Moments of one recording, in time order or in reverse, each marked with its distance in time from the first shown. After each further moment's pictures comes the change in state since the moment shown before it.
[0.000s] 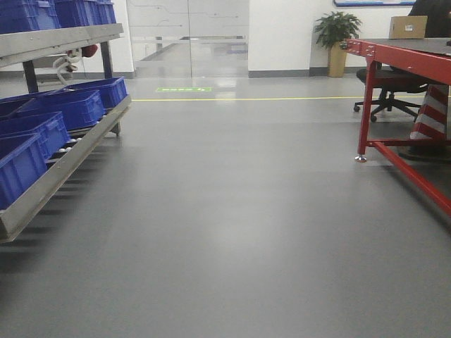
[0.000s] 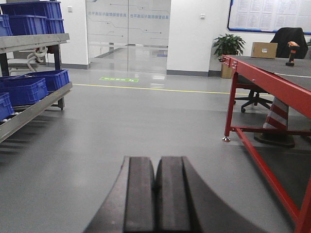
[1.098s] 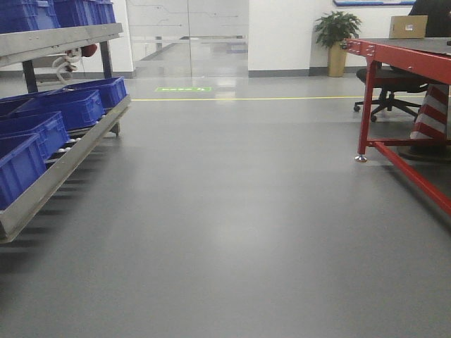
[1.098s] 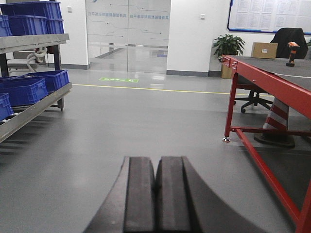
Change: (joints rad) left arm 0.000 0.000 0.000 0.000 0.000 0.000; right arm 0.000 0.000 0.000 0.000 -0.002 0.000
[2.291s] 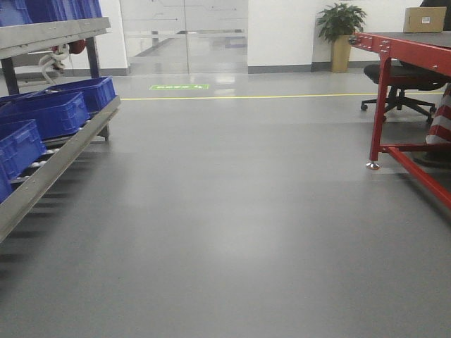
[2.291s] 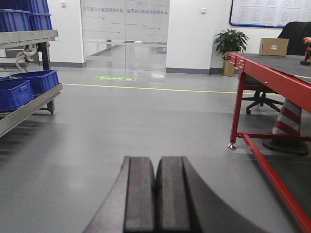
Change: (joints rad) left arm 0.002 0.000 0.001 0.000 0.000 0.000; right arm 0.000 0.000 0.000 0.000 -0.002 0.000
